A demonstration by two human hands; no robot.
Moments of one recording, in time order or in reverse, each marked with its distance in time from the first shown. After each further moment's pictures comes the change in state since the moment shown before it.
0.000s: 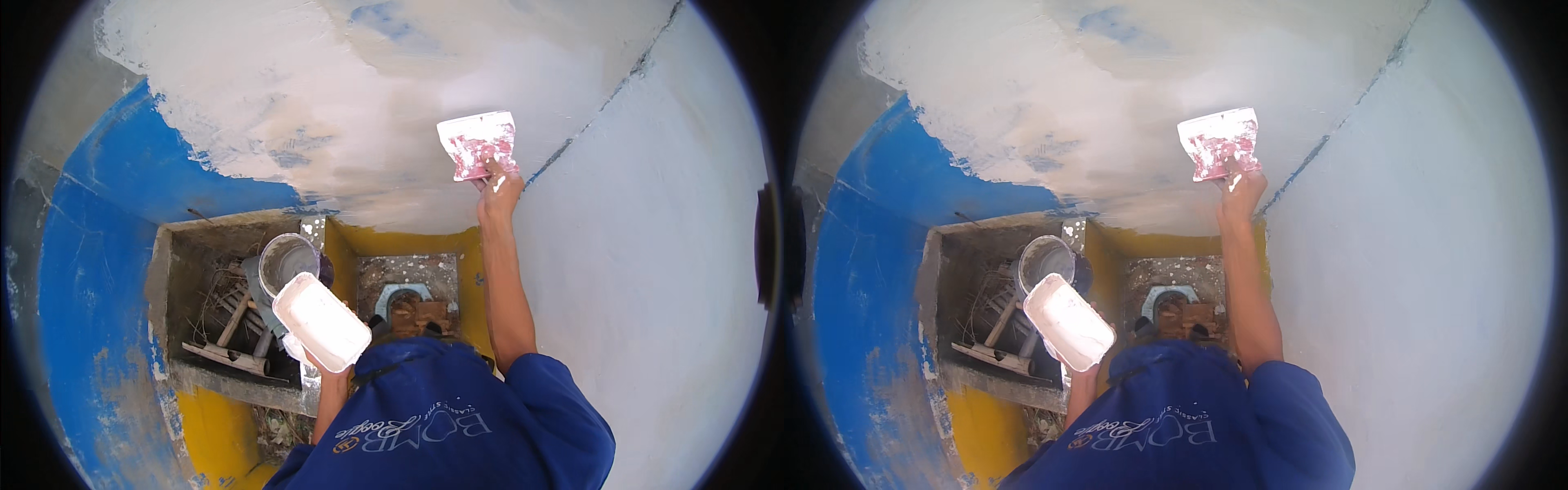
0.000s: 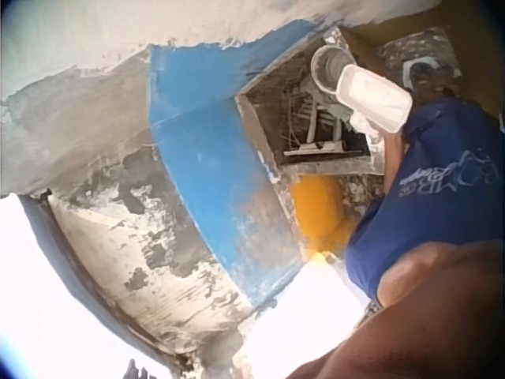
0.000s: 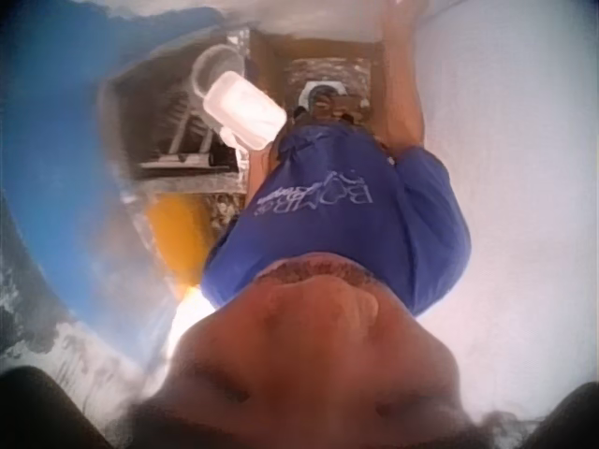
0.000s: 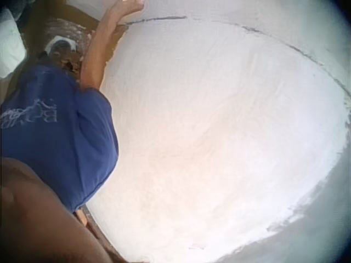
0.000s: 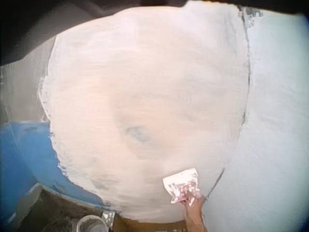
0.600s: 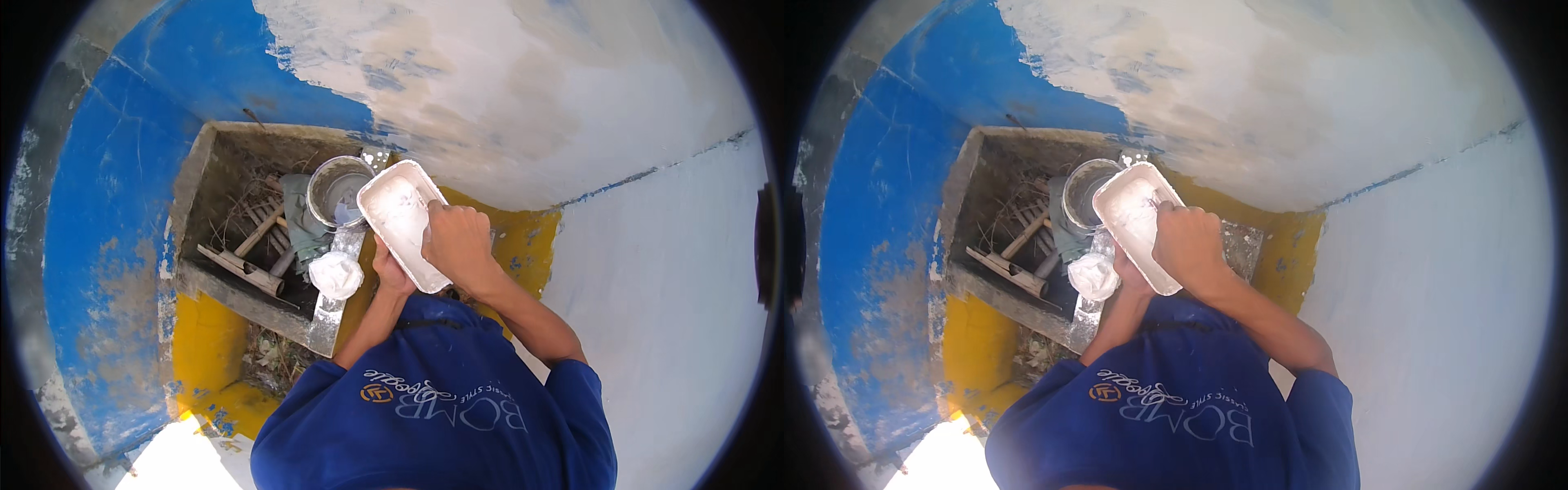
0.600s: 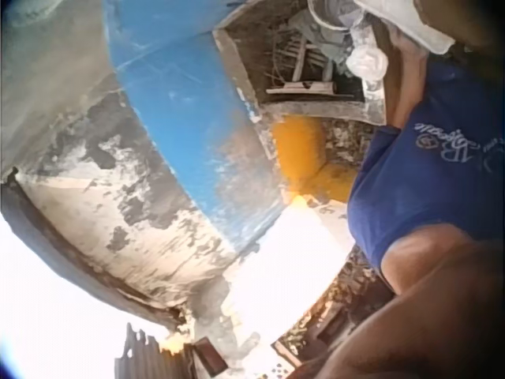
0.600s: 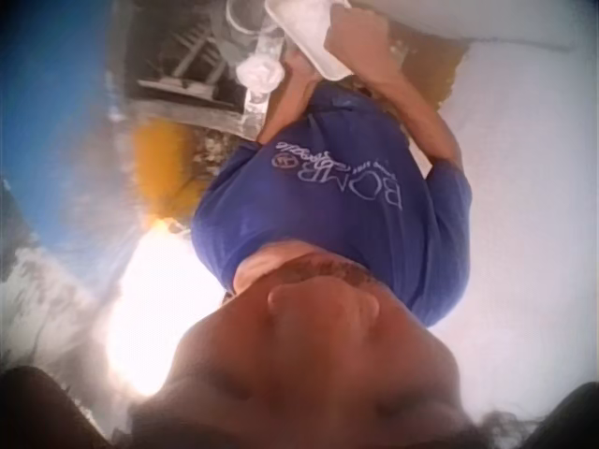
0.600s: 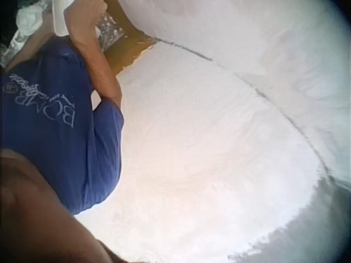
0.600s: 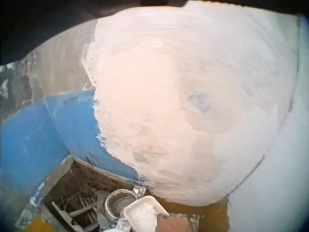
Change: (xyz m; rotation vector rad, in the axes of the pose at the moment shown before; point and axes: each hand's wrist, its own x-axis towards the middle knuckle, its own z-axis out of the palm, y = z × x) left_hand 0.062 -0.043 0.041 0.153 -0.086 0.228; right_hand -0.193 0.010 0.064 -1.523 -1.154 -0.505
